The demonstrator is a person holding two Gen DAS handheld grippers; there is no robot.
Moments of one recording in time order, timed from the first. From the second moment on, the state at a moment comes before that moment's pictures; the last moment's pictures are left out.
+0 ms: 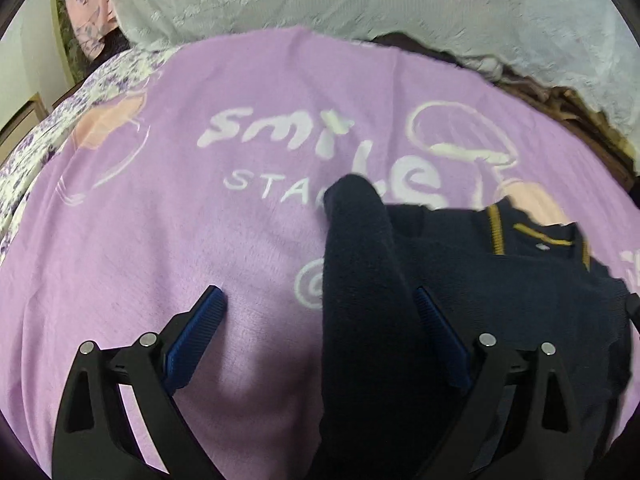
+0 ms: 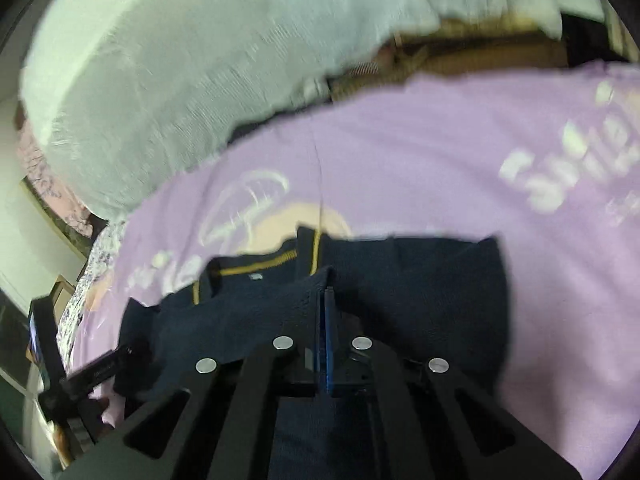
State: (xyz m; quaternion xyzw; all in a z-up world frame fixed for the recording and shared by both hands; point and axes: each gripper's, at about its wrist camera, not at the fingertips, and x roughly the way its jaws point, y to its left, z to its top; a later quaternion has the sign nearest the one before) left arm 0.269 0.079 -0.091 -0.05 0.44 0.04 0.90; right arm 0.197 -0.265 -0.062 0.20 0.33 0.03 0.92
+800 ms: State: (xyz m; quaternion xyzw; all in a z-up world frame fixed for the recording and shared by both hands) left arm 0.290 0.050 -0.111 0.05 0.45 0.08 0.89; right arm 0.214 -0.270 -0.092 0.15 0.39 -0.03 0.91
